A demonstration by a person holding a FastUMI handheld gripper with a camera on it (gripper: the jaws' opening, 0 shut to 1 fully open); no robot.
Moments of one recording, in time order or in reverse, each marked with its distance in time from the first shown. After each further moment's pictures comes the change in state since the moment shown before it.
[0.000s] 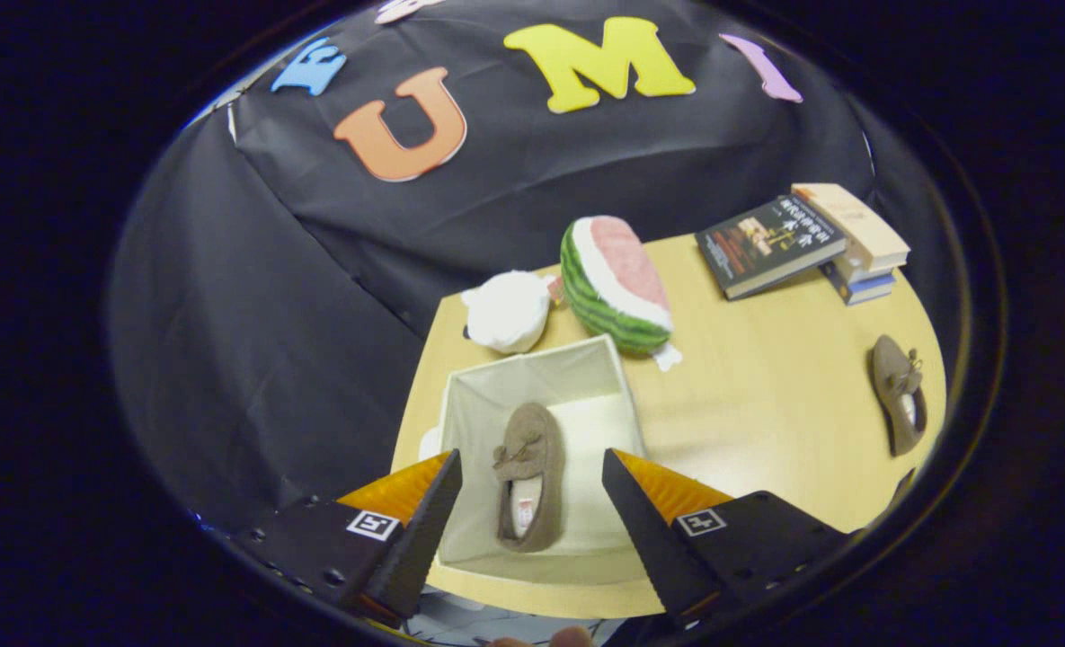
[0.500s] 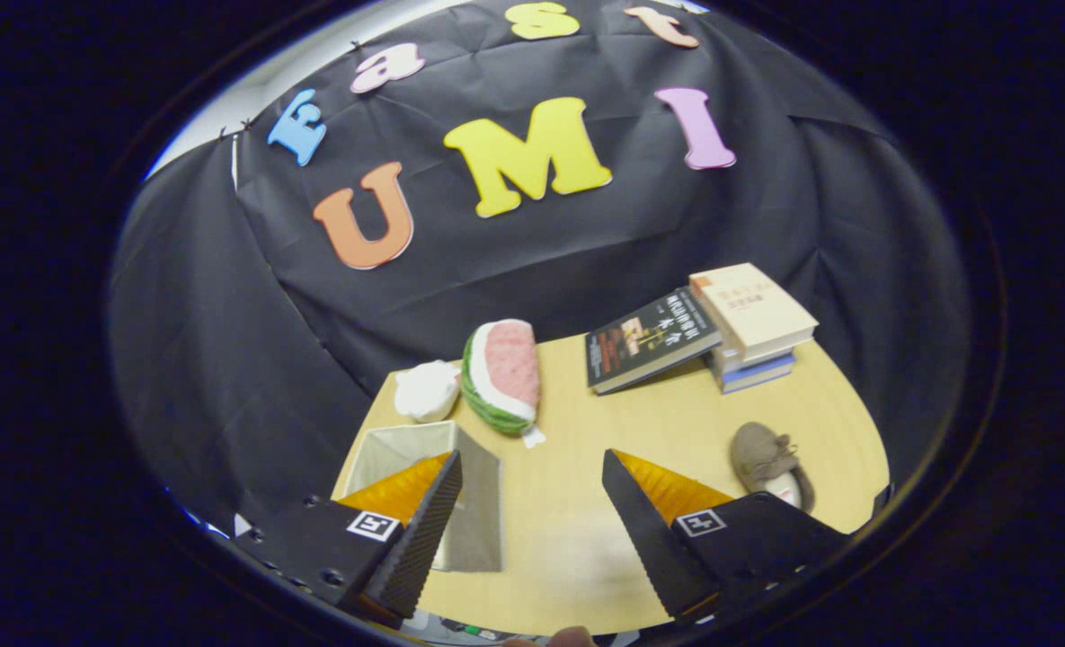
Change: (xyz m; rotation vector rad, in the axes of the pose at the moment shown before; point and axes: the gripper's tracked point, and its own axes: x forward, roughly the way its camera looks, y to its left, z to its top) arm -0.104 -0.188 0.053 -0.019 -0.245 -0.109
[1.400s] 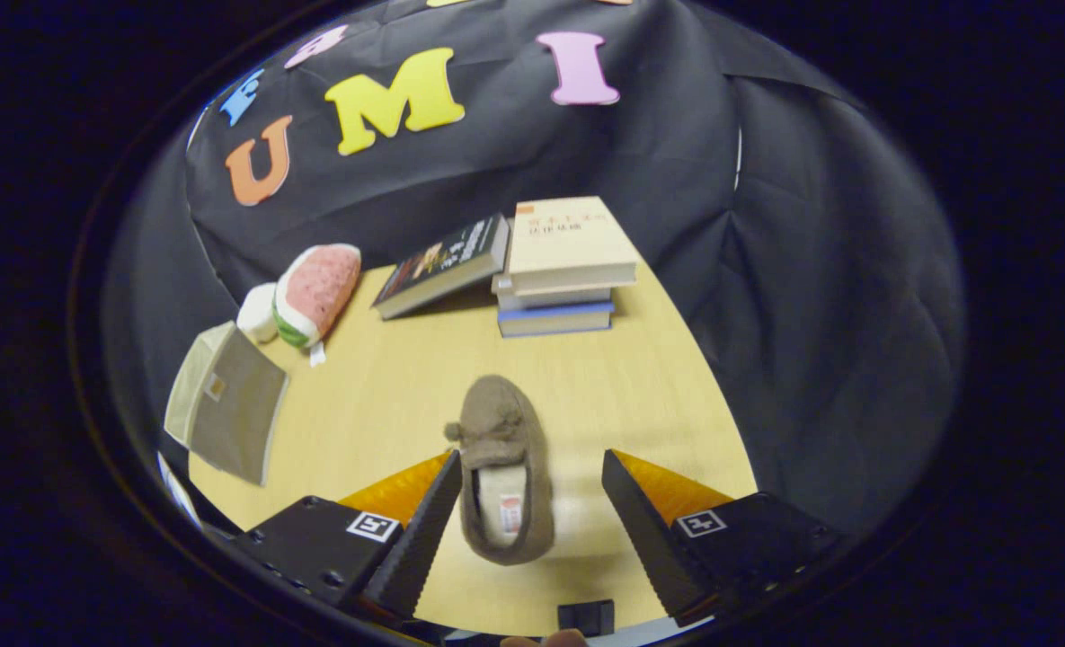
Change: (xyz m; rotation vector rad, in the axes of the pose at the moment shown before) arm 0.034 -0.320 -0.074 -0.113 0.242 -0.195
